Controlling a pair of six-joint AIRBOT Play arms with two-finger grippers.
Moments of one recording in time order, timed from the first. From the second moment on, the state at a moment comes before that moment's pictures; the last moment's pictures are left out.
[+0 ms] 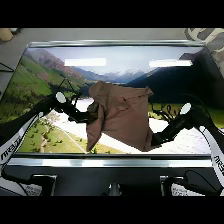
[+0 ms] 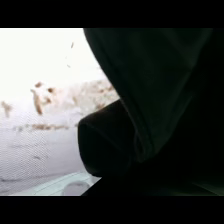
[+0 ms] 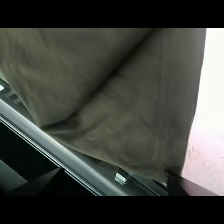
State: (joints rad) left arm -0.26 -1.66 1.18 1.07 -1.14 -1.51; right arm -0.10 -1.40 0.84 -1.19 1.46 0.92
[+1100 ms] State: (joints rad) left arm -0.29 -1.36 1.25 1.09 -1.15 -1.45; right arm -0.10 -1.30 0.82 -1.01 1.29 0.86
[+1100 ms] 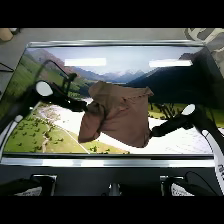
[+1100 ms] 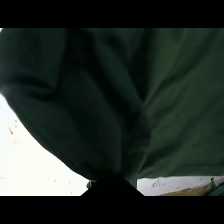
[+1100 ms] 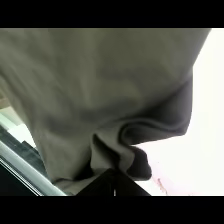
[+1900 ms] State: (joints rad) left arm -0.24 -0.75 1.94 1.41 -0.82 -1.65; right arm -0.10 -0.57 1.71 -1.40 1.01 1.01
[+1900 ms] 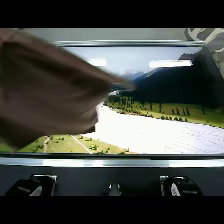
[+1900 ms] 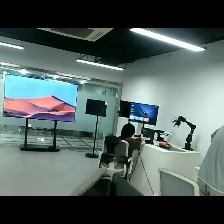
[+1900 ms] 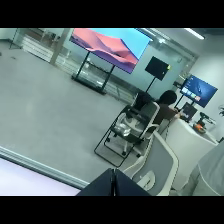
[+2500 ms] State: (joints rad) left arm -0.33 -1.14 1.94 1.14 -0.79 -1.55; right arm -0.10 -0.92 1.72 -1.43 1.27 1.04
